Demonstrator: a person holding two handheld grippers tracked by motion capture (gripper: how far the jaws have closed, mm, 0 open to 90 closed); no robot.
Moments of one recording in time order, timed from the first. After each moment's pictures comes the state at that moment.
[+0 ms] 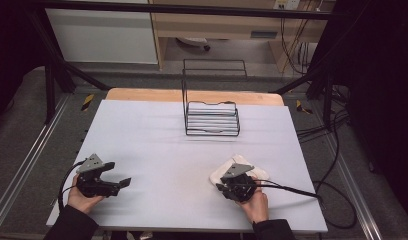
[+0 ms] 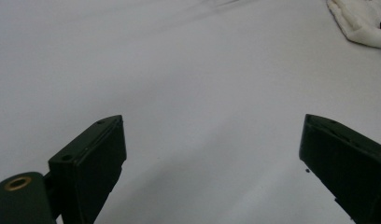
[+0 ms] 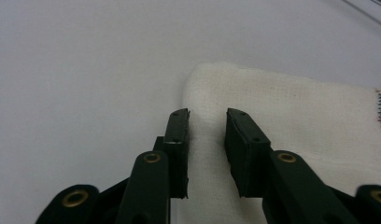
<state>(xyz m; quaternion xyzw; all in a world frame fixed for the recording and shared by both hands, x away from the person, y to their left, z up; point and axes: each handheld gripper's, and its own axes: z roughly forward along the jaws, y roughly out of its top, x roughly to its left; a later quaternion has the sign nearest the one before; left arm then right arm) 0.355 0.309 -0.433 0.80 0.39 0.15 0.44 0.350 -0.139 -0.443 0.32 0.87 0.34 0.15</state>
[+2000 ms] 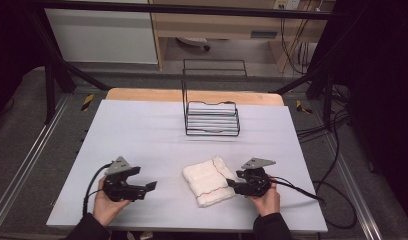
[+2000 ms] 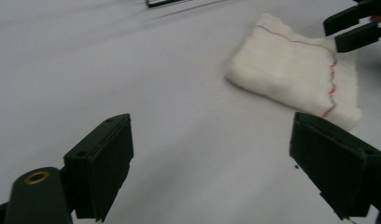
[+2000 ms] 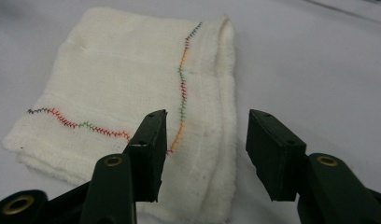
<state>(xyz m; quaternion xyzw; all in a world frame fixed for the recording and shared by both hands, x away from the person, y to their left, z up) 0.337 0.208 -0.419 0.80 0.38 0.10 0.45 0.358 -0.185 -0.440 0.42 0.81 0.38 0.12</state>
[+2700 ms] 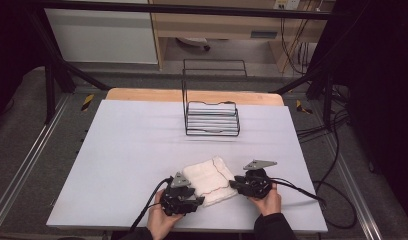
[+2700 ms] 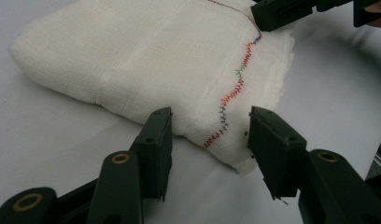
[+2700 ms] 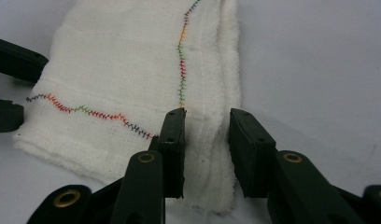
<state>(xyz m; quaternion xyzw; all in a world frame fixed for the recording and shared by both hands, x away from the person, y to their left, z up) 0.318 0.086 -0.454 0.82 0.39 0.04 0.41 0.360 -0.188 -0.451 0.43 0.82 0.38 0.08</state>
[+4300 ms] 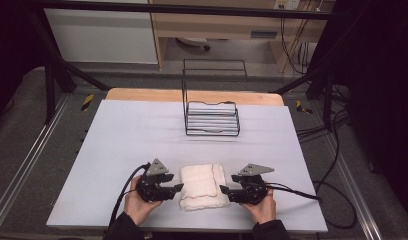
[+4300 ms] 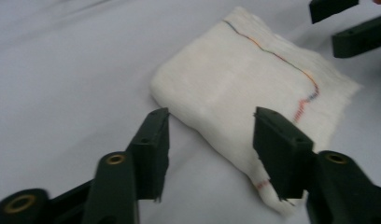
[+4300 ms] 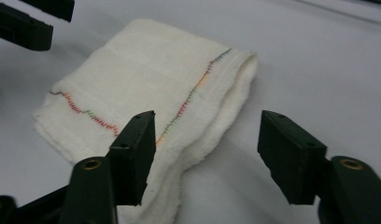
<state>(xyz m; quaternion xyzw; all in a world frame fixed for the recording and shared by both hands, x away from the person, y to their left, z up) 0.353 0.145 -0.419 0.83 0.37 0.10 0.39 0.339 -0.169 -0.434 0.40 0.81 0.42 0.11</state>
